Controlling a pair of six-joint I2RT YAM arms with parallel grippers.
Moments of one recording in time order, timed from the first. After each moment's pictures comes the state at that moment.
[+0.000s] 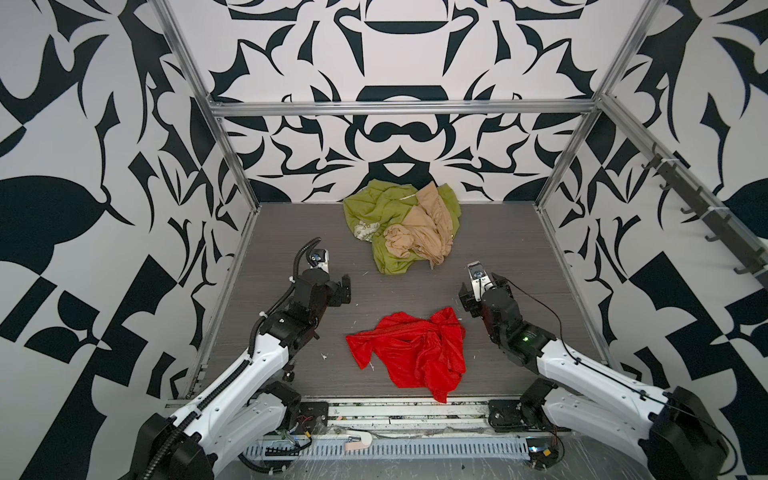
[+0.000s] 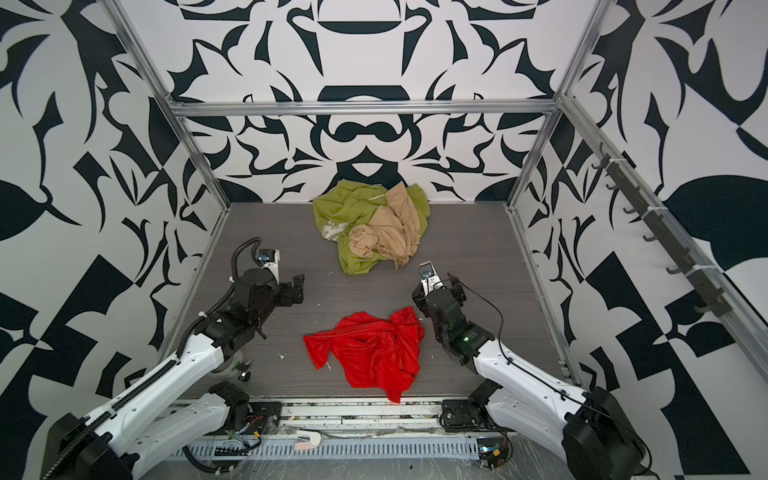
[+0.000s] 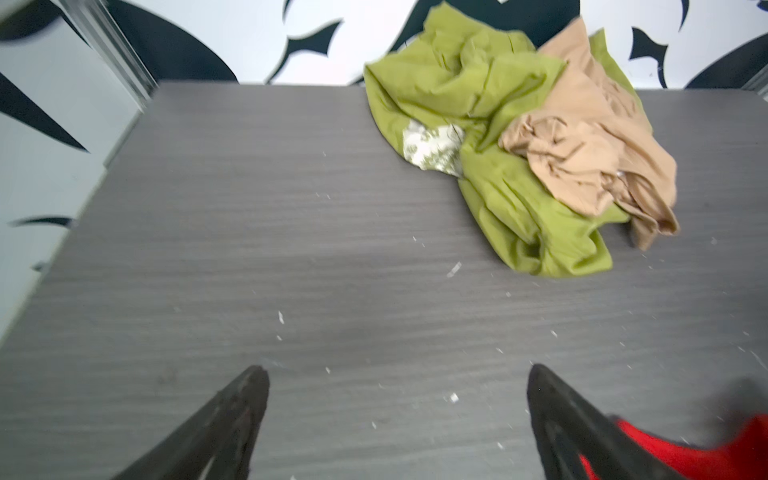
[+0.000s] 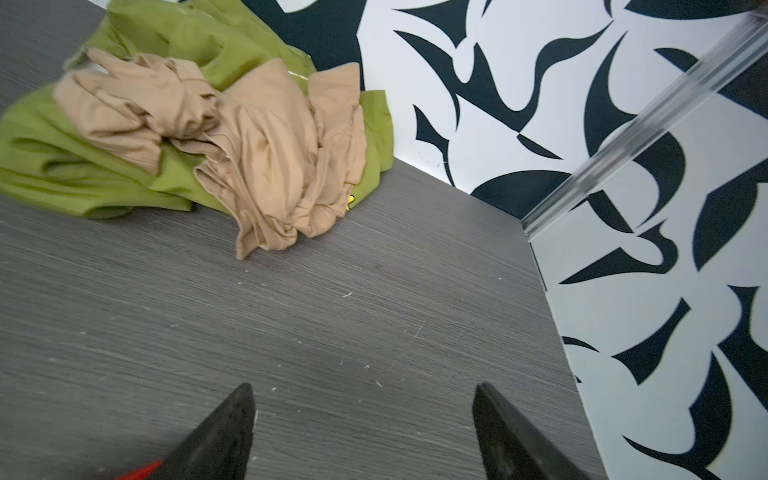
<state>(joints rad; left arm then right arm) -0.48 0.93 0.60 -0.18 -0.31 -0.22 0.61 0.95 0.40 0.13 0.58 -0.14</state>
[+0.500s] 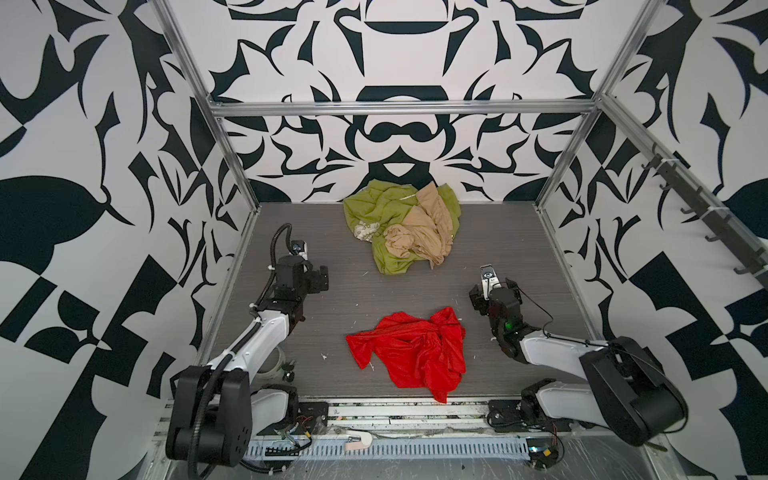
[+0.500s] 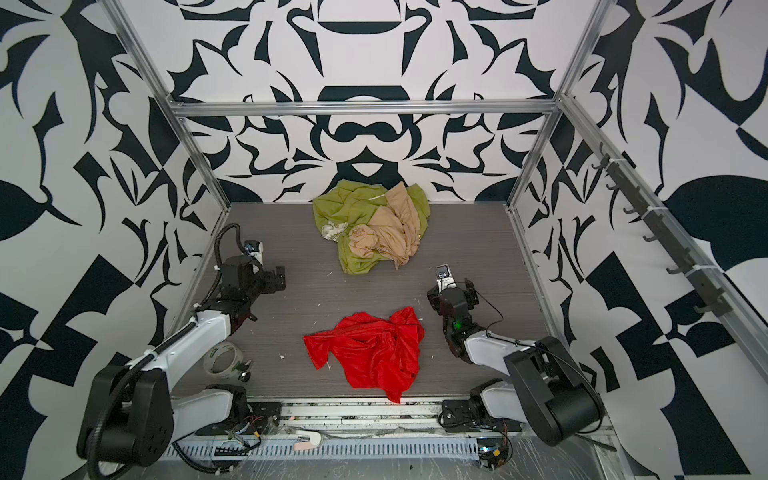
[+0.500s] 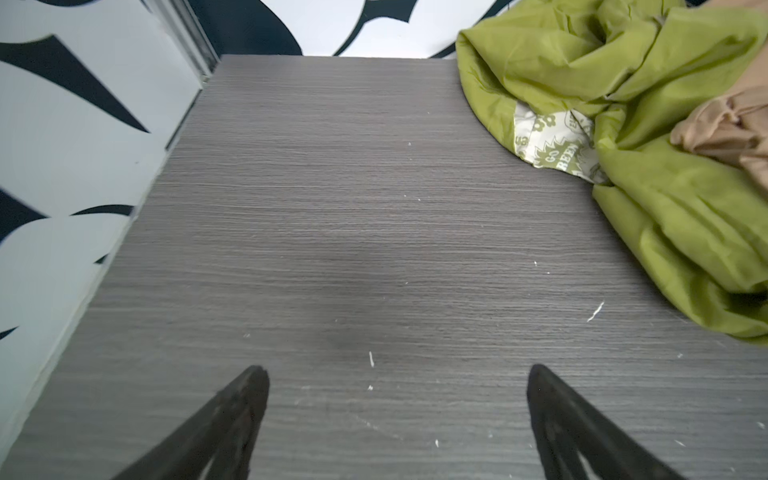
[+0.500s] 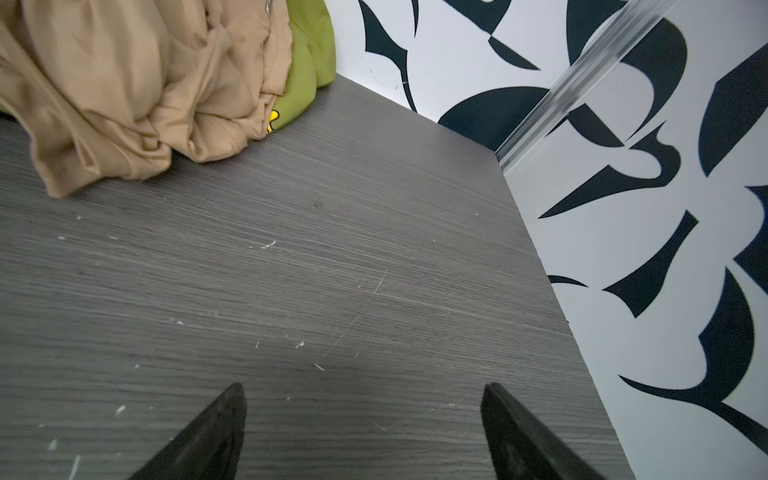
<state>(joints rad) -0.13 1.23 0.58 0.08 -0.09 -0.05 0.36 1.31 0.26 0.61 0.48 -0.19</state>
